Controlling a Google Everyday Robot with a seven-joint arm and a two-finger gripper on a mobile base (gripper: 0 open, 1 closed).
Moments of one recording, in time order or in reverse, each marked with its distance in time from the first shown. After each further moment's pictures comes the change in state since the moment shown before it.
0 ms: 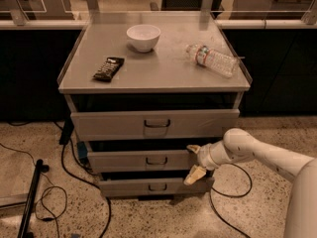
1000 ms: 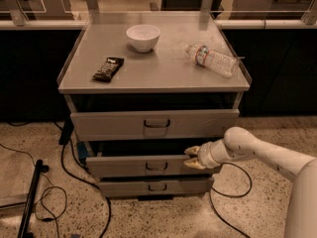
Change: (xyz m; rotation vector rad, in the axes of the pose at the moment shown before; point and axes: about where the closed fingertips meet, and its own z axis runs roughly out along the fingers) arm 0.000 0.001 0.000 -0.001 0.000 -0.001
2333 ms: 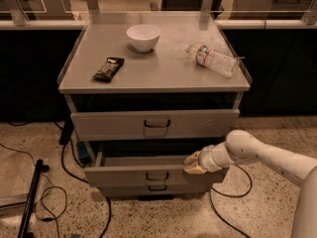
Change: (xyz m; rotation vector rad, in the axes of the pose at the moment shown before) arm 0.001 0.008 -0.011 0.010 0.003 0.024
